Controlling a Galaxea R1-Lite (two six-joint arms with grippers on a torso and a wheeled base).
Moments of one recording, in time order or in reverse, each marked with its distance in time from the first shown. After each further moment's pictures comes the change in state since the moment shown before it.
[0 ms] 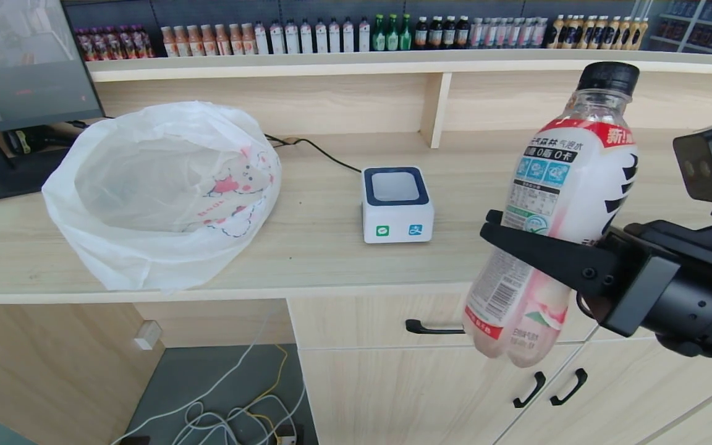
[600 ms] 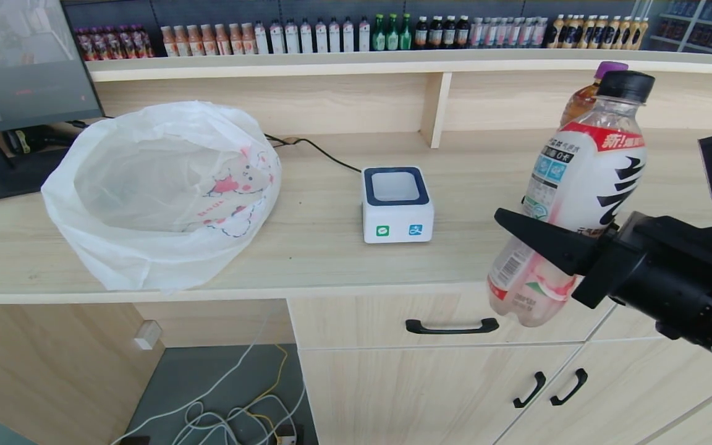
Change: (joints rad) left arm 0.000 0.000 0.000 0.000 0.000 0.000; right arm -0.043 -0.003 0.026 0.003 -0.264 -0.225
